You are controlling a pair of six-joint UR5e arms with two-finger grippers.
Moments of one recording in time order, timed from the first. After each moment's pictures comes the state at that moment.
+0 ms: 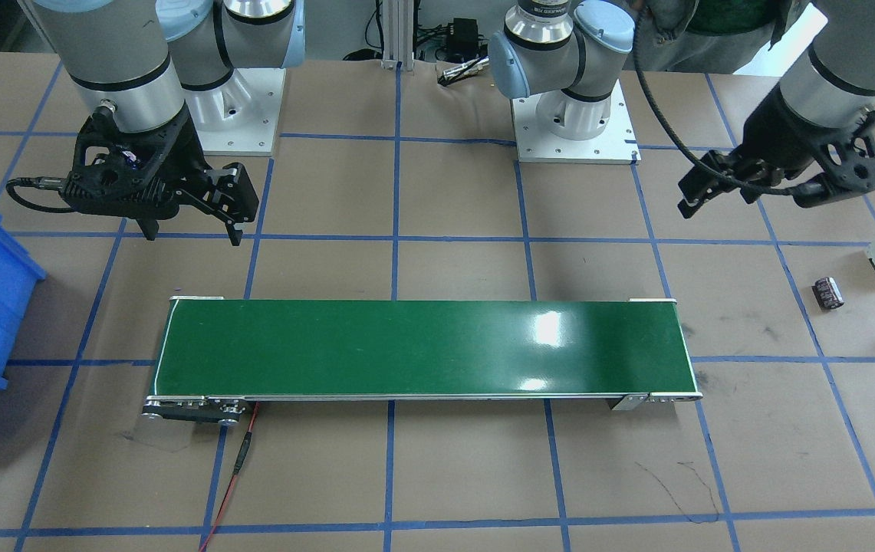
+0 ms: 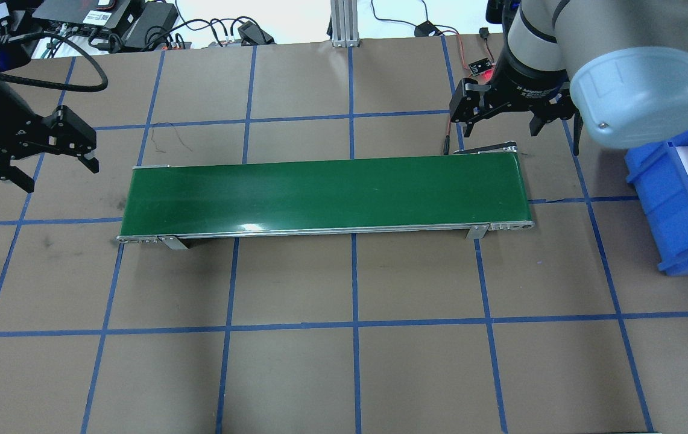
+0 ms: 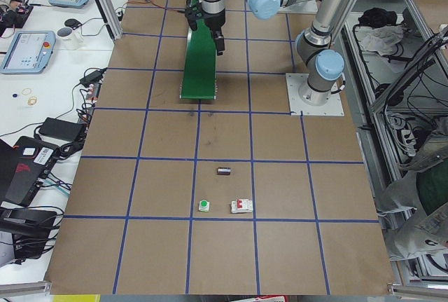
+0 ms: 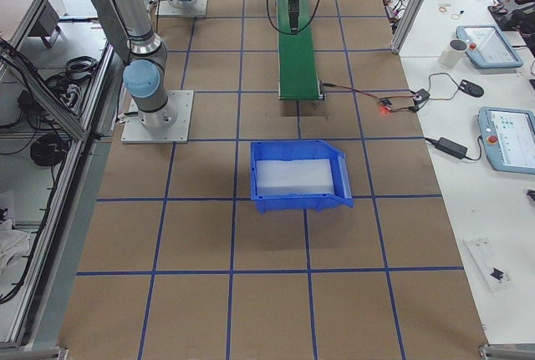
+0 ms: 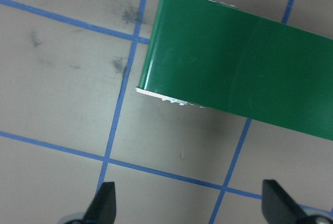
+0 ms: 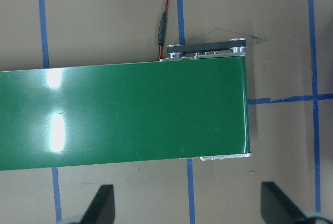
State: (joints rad) left arm -1.23 -1.52 -1.67 -1.60 1.56 0.05; right arm 1.63 -1.54 1.64 -1.77 -1.61 0.12
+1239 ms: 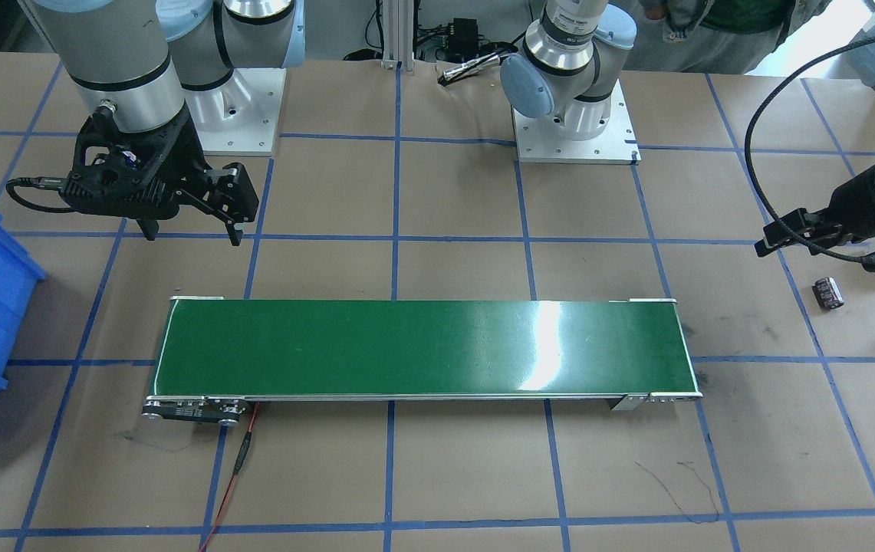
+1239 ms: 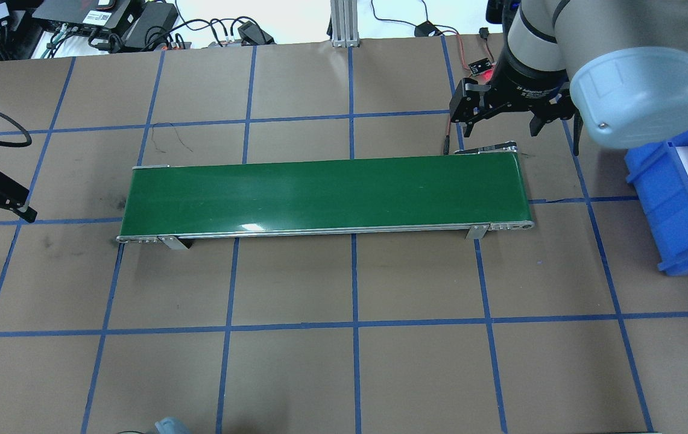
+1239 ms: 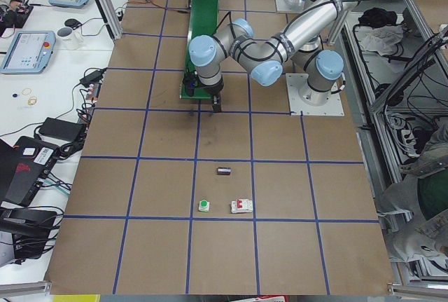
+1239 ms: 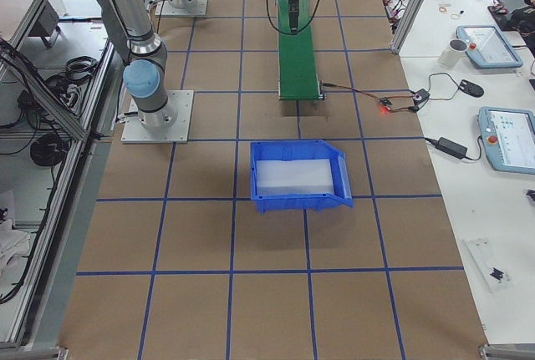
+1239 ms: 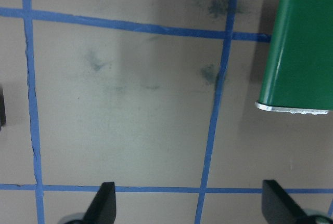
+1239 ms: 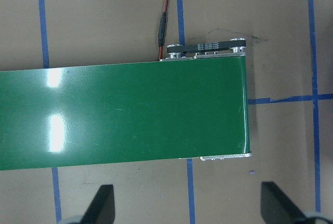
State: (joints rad) left arm -0.91 -1.70 -1.74 -1.46 1.56 0.55; right arm 1.63 -1.54 1.64 -1.77 -1.61 0.12
